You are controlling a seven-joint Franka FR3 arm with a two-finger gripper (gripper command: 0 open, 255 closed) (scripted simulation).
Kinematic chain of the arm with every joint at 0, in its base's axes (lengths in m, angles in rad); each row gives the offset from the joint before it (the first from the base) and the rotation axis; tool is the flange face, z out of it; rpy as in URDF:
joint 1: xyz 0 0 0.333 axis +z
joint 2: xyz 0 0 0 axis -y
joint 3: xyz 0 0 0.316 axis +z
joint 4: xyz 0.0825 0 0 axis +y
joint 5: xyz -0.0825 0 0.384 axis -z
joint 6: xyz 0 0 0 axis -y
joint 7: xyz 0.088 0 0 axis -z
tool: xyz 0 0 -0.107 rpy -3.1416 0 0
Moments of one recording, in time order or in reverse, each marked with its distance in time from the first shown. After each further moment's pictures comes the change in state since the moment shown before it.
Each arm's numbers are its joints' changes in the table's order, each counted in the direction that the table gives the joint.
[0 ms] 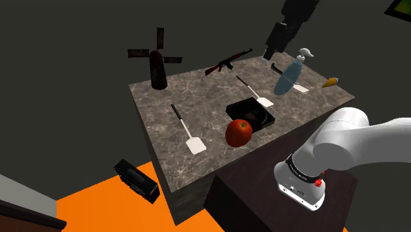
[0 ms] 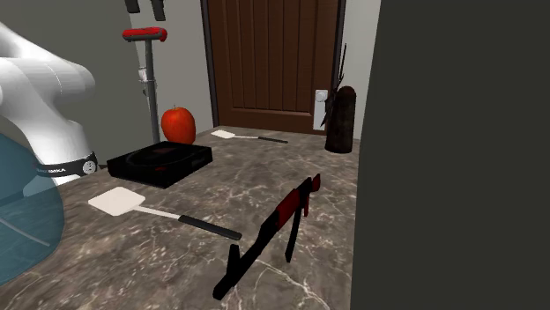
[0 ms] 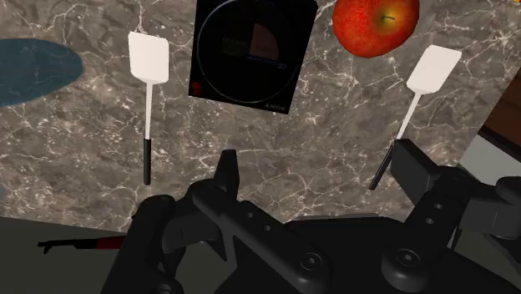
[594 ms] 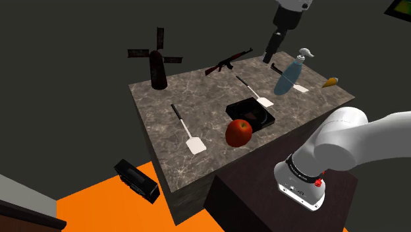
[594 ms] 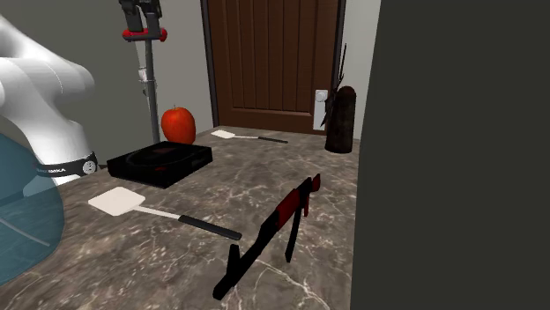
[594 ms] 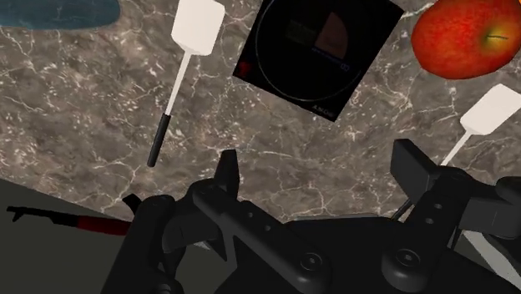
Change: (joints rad) arm 0.027 -0.119 -0.144 0.032 0.129 0.108 -0.308
